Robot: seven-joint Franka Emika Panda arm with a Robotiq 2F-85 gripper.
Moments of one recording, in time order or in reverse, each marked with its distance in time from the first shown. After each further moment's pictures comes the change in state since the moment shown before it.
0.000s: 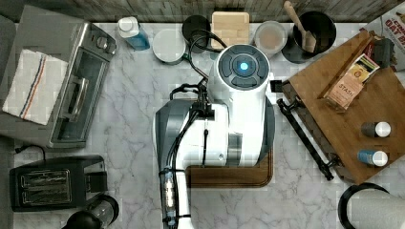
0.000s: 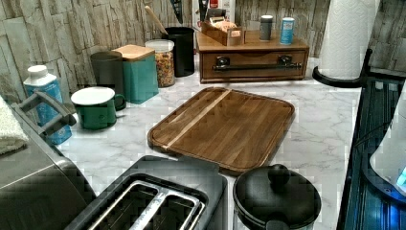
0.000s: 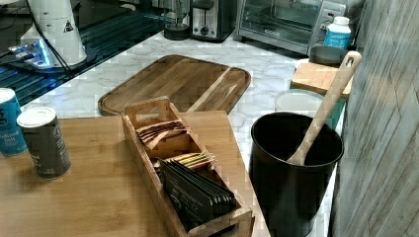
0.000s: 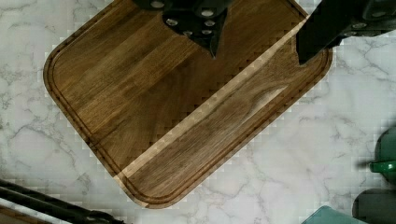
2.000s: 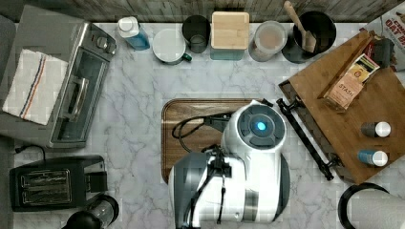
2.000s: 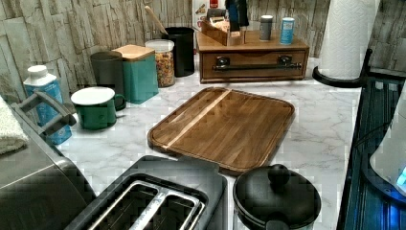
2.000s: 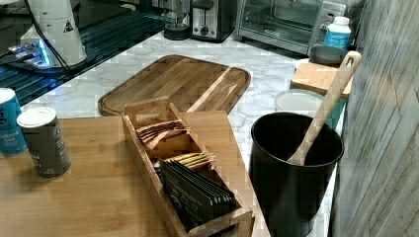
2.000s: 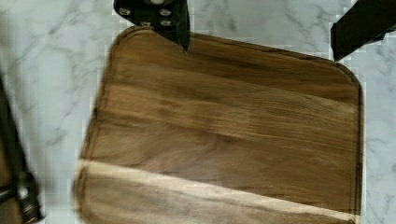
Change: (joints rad) arm -0.026 -0.274 -0.046 -0.334 -0.042 -0.027 -0.976
